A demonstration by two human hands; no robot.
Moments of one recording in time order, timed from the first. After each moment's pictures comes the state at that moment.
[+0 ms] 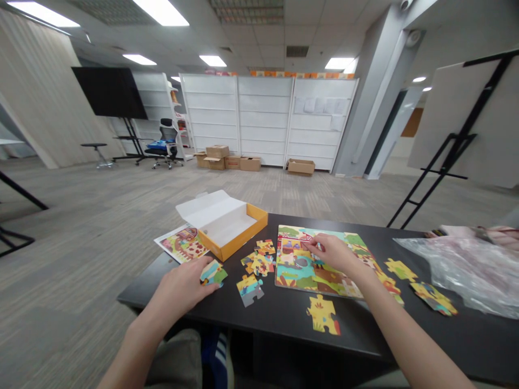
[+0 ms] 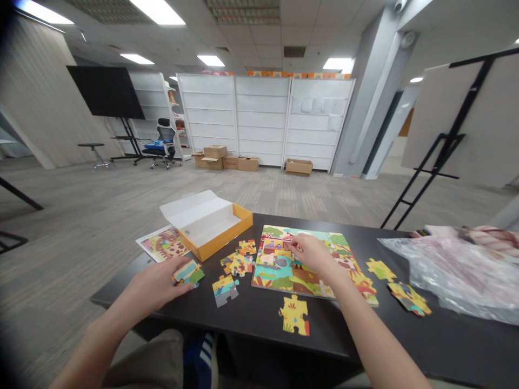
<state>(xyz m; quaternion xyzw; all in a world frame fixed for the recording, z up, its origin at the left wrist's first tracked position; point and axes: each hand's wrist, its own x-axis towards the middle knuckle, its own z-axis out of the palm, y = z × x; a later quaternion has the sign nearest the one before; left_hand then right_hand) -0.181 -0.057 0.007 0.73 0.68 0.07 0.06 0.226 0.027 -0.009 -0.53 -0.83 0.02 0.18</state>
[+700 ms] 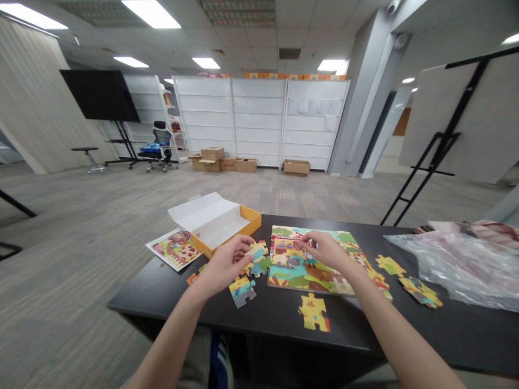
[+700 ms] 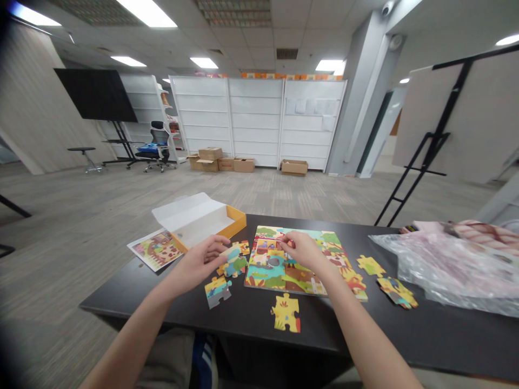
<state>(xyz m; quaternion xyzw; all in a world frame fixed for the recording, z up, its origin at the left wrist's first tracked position) -0.091 -0.029 0.027 0.73 0.45 0.37 0.36 0.223 0.022 -0.003 -0.52 -0.81 0.08 0.26</state>
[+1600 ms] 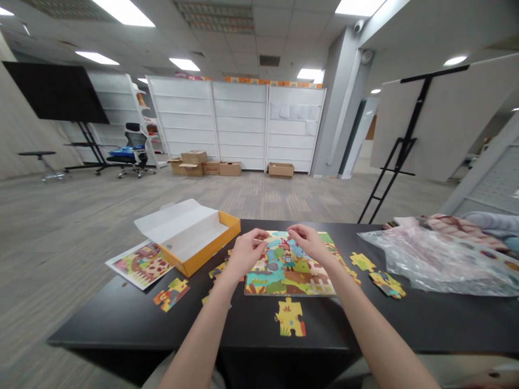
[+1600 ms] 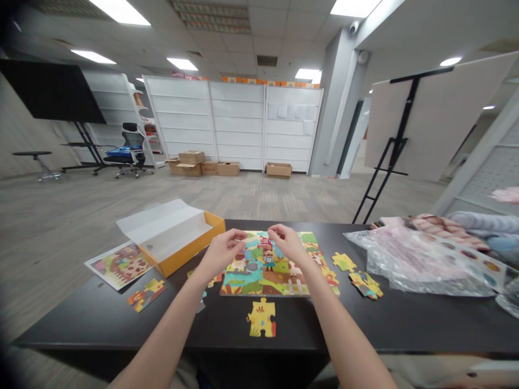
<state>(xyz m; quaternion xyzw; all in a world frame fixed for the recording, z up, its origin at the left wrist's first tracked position) 0.012 0.026 0.012 0.72 0.42 0.42 0.35 0.245 0.036 -0.002 -0.51 -0.68 0.29 0.44</state>
